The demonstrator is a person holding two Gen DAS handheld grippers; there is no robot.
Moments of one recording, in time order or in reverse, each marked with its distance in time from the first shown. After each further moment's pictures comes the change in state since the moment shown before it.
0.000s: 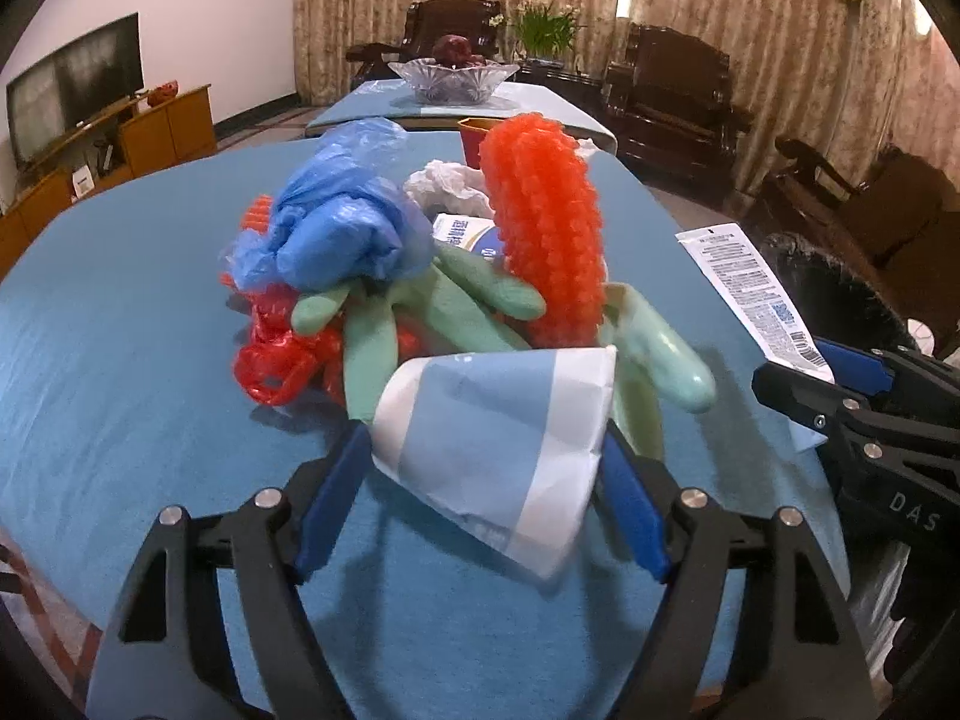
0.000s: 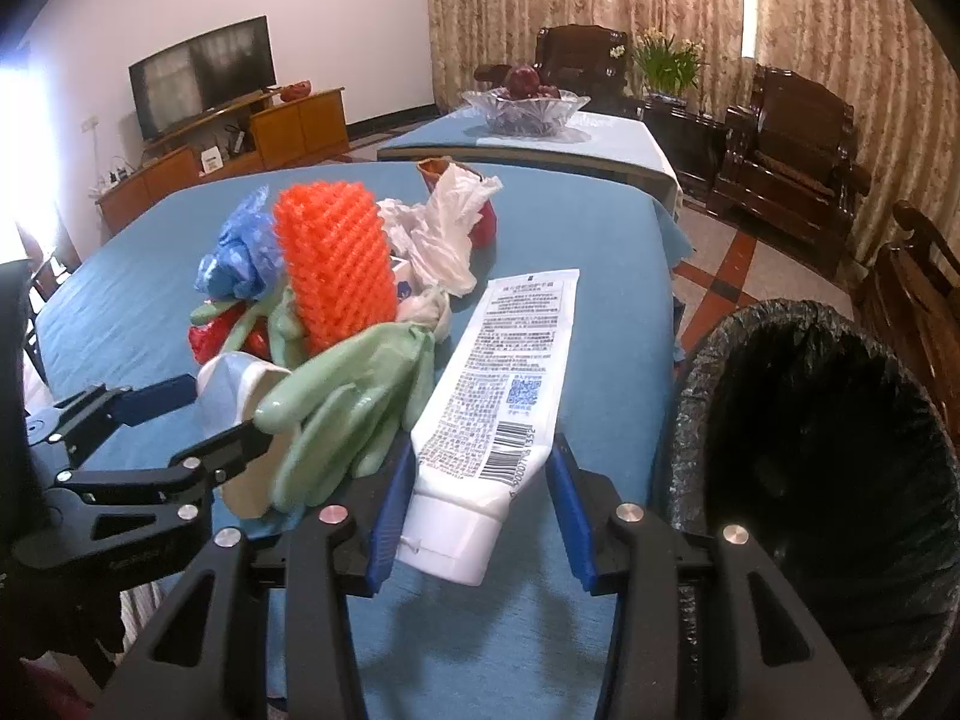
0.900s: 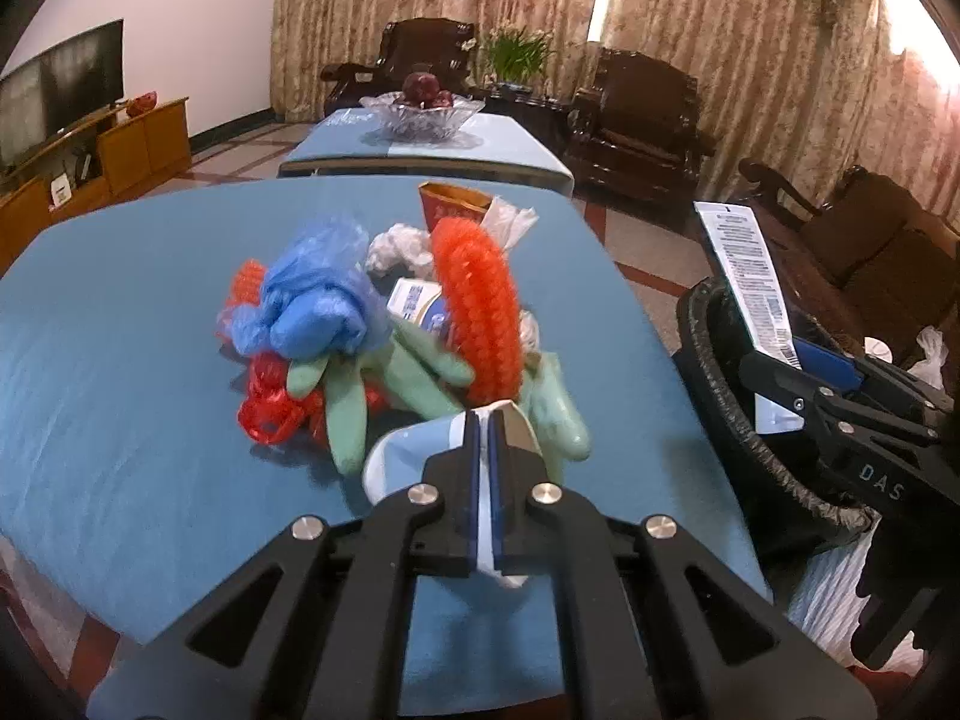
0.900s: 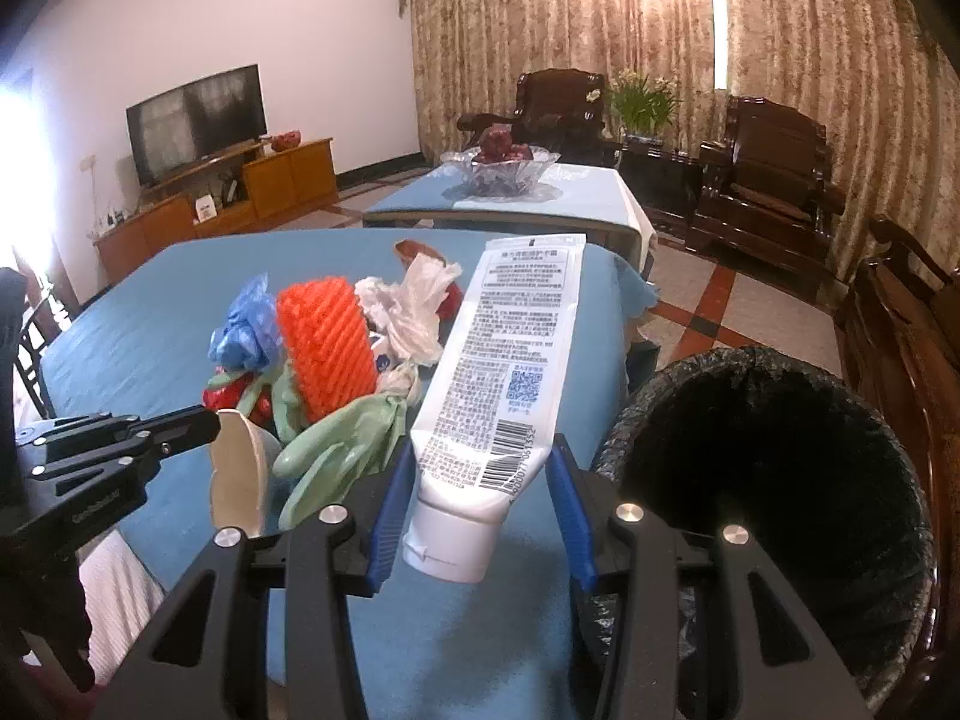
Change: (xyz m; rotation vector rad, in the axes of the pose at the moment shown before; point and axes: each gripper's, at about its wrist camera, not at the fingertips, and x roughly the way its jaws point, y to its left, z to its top) left arm -0.049 -0.015 0.026 0.007 -0.047 -0.086; right arm -0.046 -0.024 0.010 0.039 -0.124 -0.021
